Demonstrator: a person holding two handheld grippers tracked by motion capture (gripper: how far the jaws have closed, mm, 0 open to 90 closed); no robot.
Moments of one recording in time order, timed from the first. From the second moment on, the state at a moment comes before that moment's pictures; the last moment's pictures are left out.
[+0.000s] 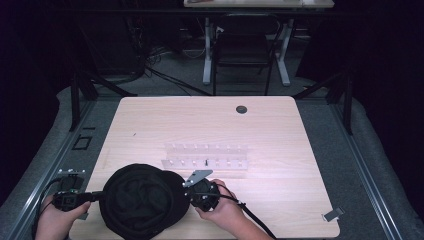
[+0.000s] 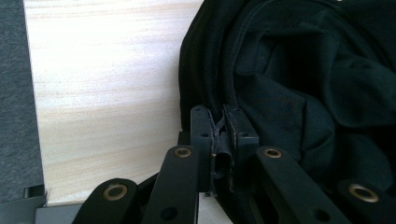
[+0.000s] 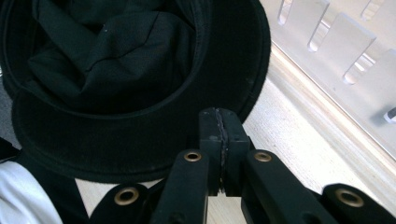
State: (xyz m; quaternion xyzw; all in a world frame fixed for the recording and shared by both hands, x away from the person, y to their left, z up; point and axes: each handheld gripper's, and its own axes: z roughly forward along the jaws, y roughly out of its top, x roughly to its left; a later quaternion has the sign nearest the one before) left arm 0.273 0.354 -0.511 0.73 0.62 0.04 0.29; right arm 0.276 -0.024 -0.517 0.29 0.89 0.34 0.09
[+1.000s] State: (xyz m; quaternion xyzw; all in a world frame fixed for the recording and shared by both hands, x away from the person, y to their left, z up) left arm 0.293 0.358 -0.524 0.74 0.62 -0.03 0.26; right arm 0.278 -0.026 -0.523 0.29 0.89 0.34 0.08
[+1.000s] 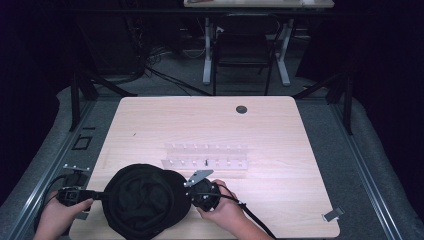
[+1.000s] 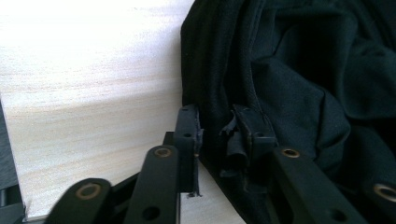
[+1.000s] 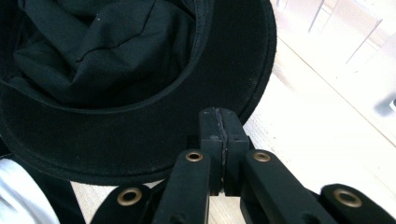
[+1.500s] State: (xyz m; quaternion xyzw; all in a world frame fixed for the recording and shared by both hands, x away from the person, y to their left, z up) left arm 0.306 0.356 -0.514 0.74 0.63 -0.08 0.22; right arm 0.276 -0.026 -0.522 0.29 0.89 0.34 0.09
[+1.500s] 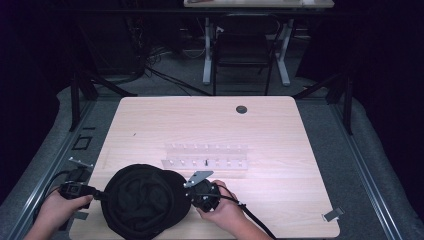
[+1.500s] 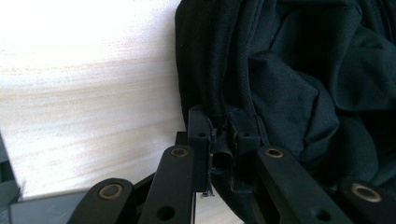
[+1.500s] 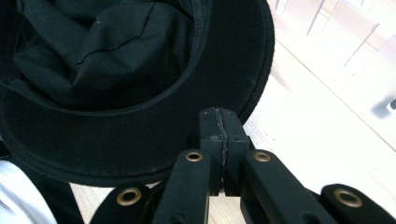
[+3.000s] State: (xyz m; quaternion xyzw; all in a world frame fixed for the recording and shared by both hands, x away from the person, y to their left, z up) left arm 0.312 0.335 -0.437 0.73 0.64 -0.14 0.22; right arm 0.275 -0.035 -0.532 0.30 0.89 0.33 0.08
